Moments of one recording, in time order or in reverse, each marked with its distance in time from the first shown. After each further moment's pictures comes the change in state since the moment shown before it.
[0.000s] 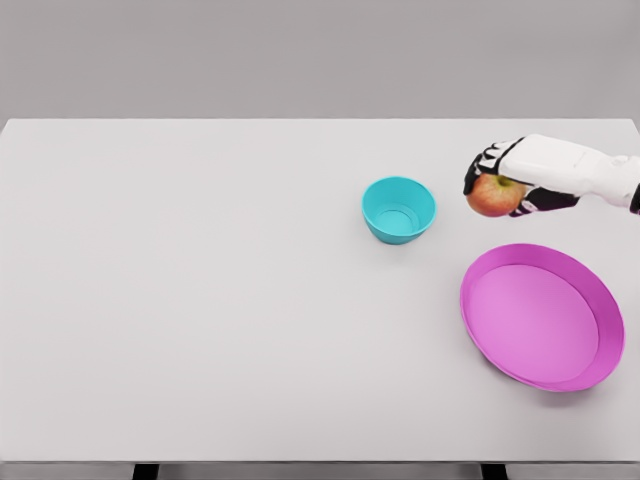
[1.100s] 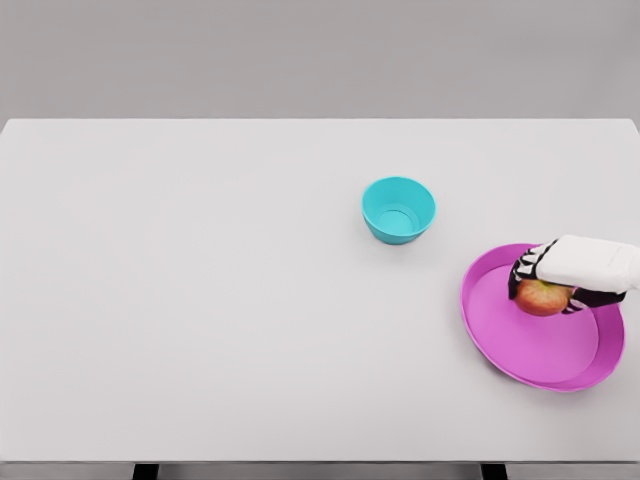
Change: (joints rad) left arm 0.000 0.000 0.000 0.000 0.000 0.000 0.000; right arm 0.299 -0.256 -0.006 -0.167 -0.008 0.001 0.001
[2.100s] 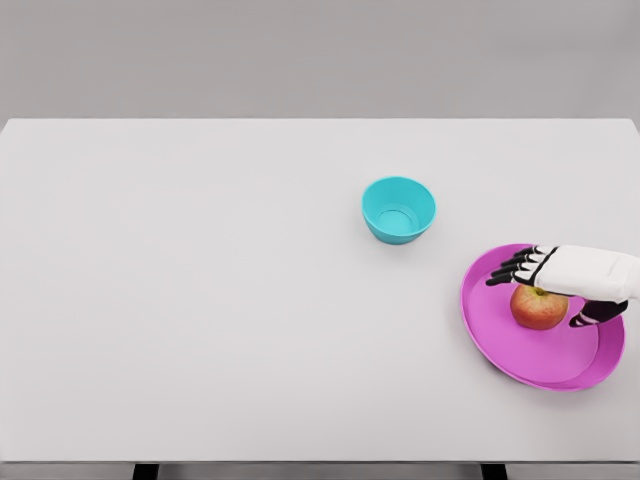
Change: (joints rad) left arm 0.000 0.000 0.000 0.000 0.000 0.000 0.000; right arm 0.043 0.001 -0.019 -0.010 0.003 0.000 0.001
